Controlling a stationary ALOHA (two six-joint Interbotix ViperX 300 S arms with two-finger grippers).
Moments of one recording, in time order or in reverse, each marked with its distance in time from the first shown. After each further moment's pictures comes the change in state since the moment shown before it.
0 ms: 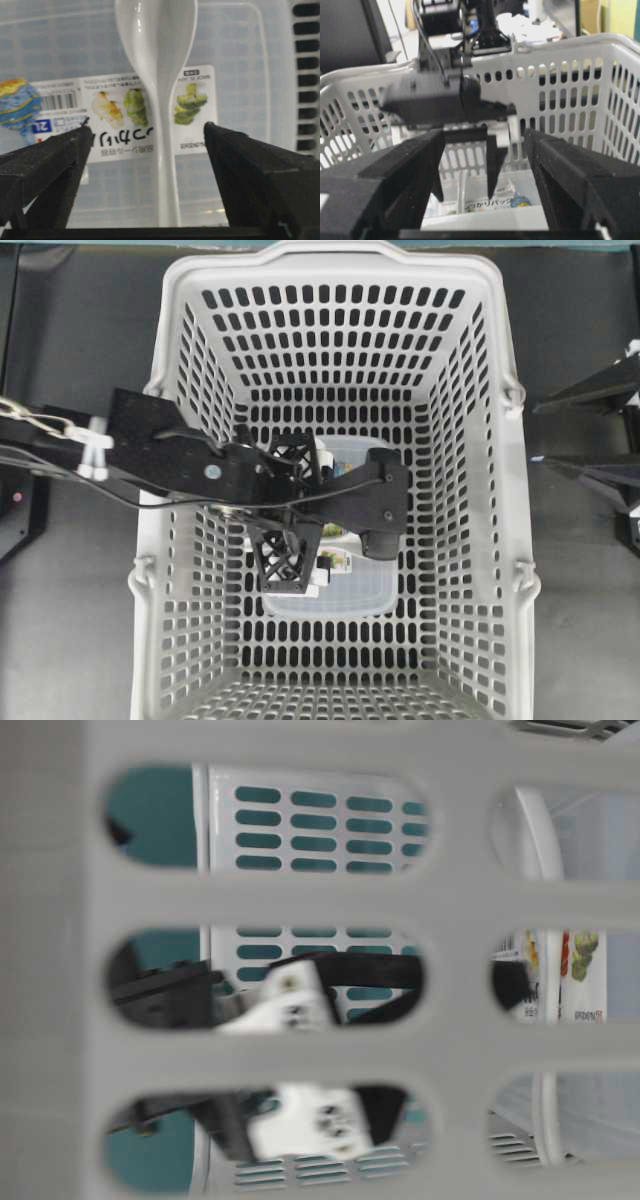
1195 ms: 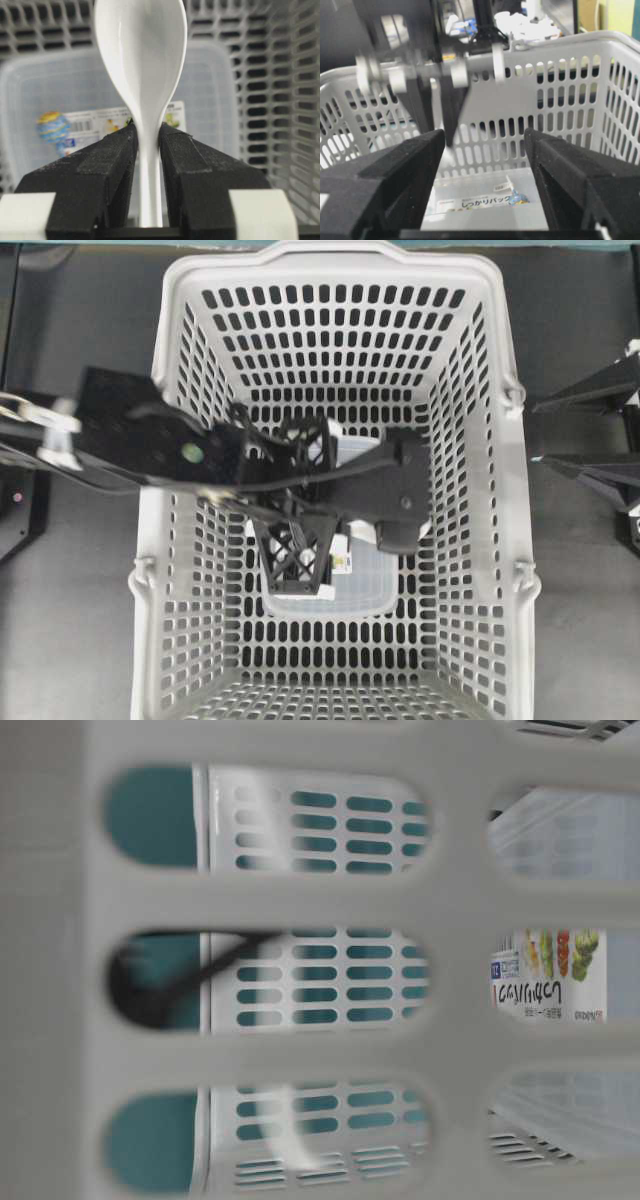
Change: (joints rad) left arm -0.011 -0.072 -0.244 0.002 0.184 0.005; right arm -0.006 0.000 0.006 0.000 0.000 0.003
